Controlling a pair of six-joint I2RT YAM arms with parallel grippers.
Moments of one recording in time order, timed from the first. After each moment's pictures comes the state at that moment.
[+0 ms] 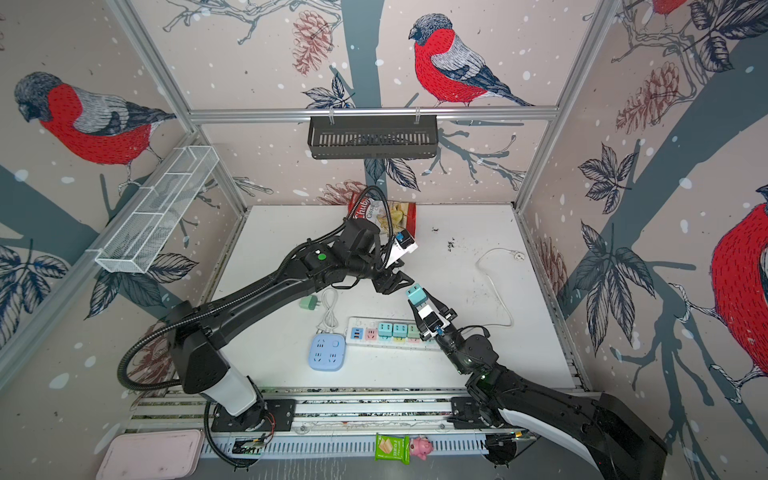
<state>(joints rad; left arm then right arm) -0.87 1.66 1.54 -0.57 0.36 0.16 0.87 0.76 0.00 0.97 0.20 -0.45</state>
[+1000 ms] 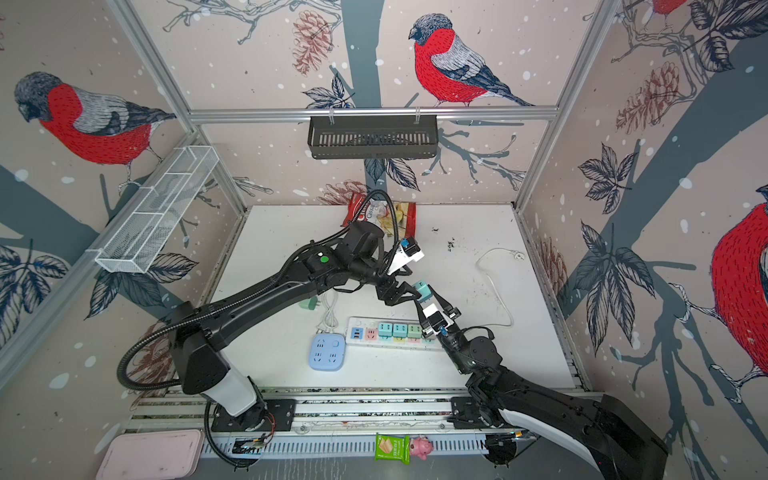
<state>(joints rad) -0.89 1.66 1.55 -0.58 0.51 0.16 0.88 0.75 0.00 1.03 0.24 -0.47</state>
